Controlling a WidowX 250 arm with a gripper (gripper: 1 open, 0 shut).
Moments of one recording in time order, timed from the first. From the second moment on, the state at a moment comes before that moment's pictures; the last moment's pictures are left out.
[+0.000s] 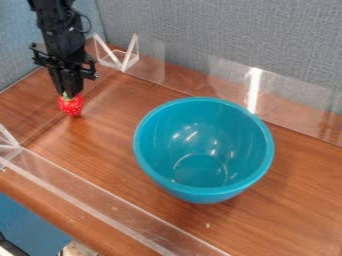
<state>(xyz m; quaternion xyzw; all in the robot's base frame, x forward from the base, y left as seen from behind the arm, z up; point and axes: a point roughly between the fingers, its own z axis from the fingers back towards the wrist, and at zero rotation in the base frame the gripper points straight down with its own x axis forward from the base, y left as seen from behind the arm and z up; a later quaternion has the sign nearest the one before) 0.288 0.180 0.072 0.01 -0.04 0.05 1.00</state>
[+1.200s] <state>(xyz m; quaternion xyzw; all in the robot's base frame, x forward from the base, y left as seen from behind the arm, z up) 0.291 0.186 0.064 0.02 -0.03 0.04 1.00</state>
